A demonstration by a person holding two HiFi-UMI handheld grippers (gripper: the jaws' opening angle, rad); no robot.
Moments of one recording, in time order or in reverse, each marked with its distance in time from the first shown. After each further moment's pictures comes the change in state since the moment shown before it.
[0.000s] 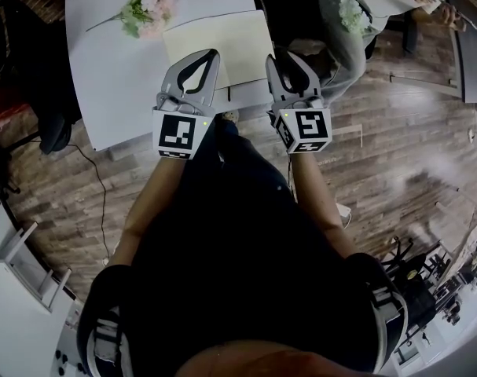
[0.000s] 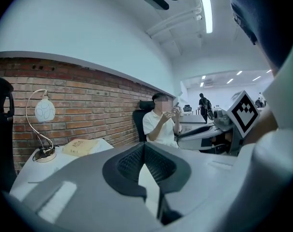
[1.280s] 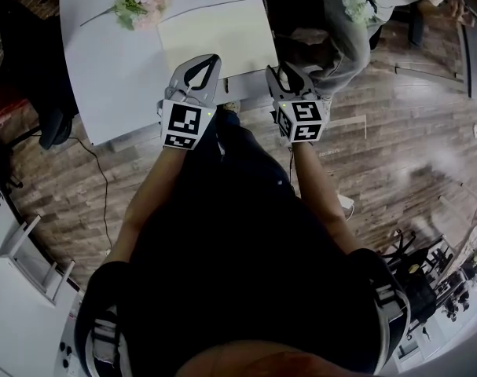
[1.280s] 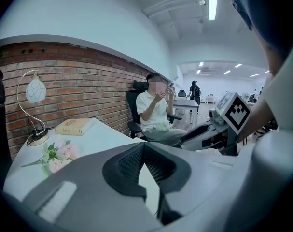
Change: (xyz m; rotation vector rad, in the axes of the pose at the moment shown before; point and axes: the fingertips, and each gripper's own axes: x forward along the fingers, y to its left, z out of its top) left arm 0.011 -0.027 -0.084 -0.006 0.218 -0.081; right arm -0.006 -0.016 -0.122 0.098 0.282 0.017
